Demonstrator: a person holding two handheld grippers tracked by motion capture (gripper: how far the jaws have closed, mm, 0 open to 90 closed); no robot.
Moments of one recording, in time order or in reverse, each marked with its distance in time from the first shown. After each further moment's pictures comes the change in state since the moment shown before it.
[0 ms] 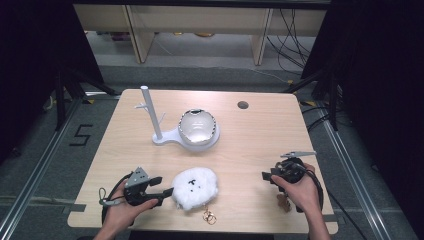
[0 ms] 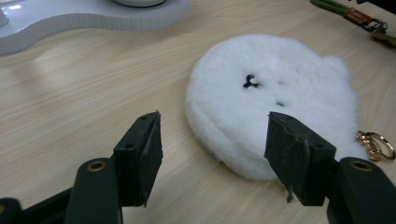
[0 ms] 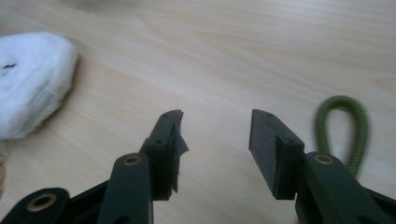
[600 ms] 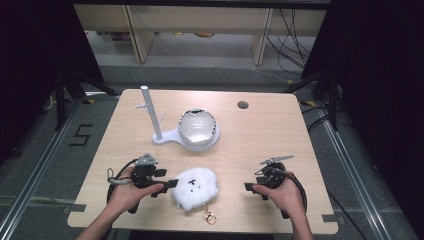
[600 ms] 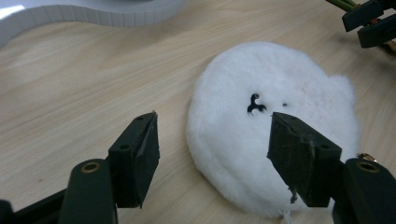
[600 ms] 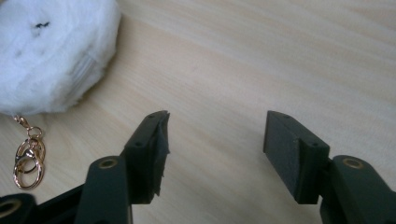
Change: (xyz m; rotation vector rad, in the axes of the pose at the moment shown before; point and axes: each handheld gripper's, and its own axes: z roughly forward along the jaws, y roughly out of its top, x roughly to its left) left arm 0.009 0.041 0.021 0.142 -0.051 -0.075; right arm 0.038 -0.004 0.031 0.084 0.037 -0.069
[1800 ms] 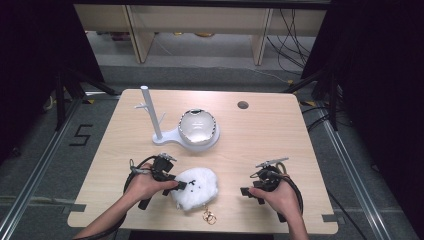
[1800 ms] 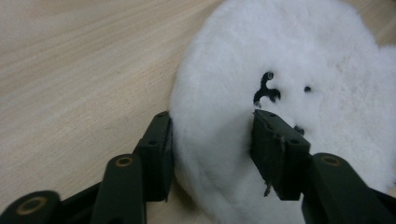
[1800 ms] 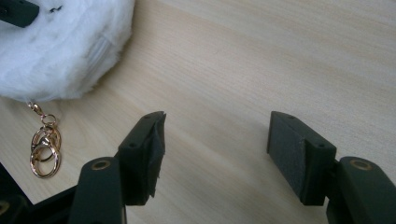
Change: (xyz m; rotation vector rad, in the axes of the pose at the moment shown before) left arm -0.002 0.016 0.040 0.328 0.004 0.003; right arm 0.013 -0.003 0.006 0.040 0.014 0.021
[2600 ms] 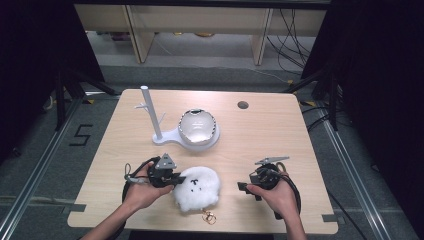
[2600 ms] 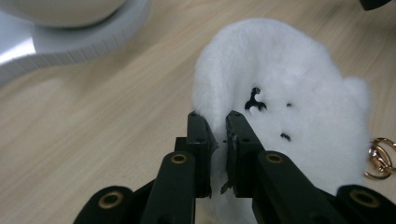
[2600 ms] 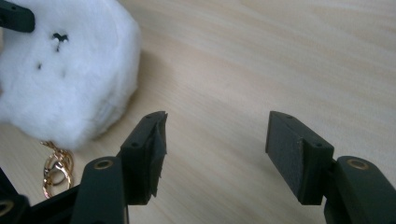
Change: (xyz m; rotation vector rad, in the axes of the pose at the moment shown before) left arm -0.029 -0.007 -0.025 -0.266 0.083 0.259; right arm 0.008 0.007 -0.005 -0.083 0.002 -0.002
